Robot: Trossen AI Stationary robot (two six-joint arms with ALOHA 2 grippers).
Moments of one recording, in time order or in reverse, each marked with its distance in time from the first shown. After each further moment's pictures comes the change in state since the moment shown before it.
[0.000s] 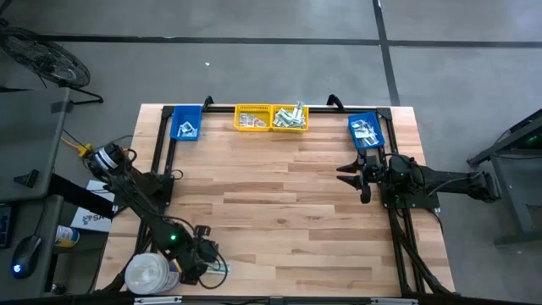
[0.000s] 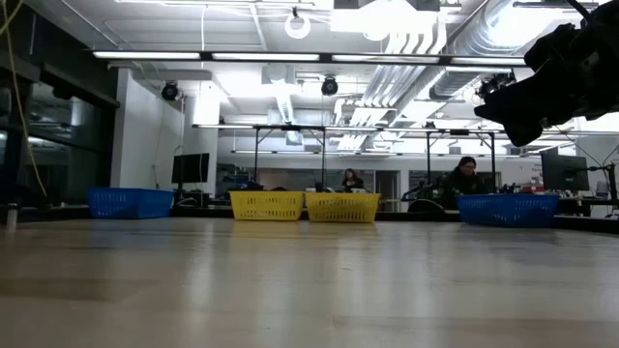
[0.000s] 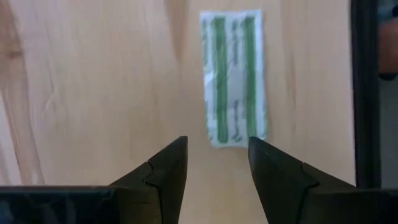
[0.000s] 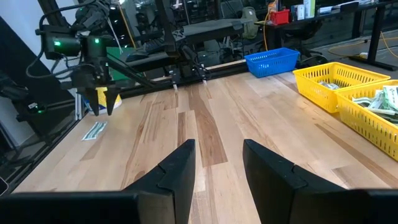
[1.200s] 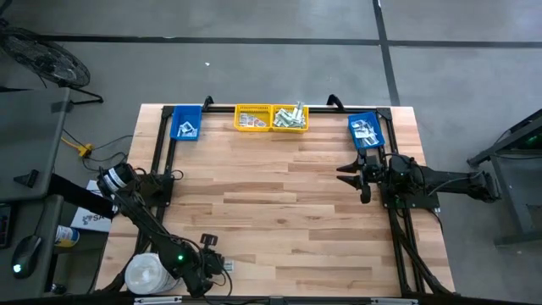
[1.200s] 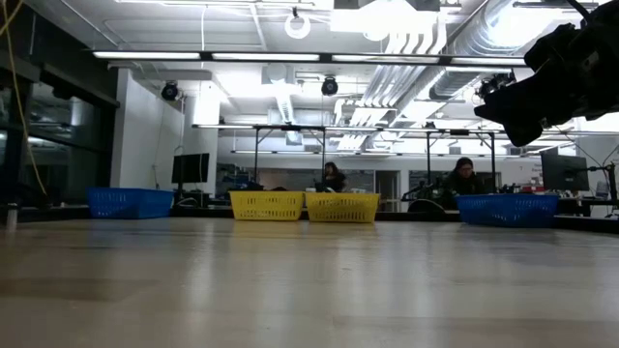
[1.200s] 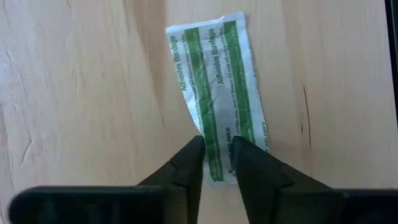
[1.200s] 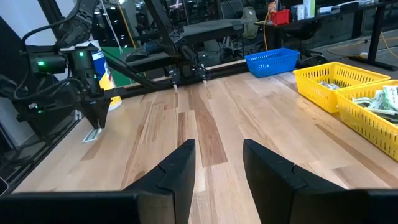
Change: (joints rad) left arm -0.049 0.264 0.123 -0.028 -0.101 0.019; right arm 0.000 0.000 0.000 0.000 0.000 0.000
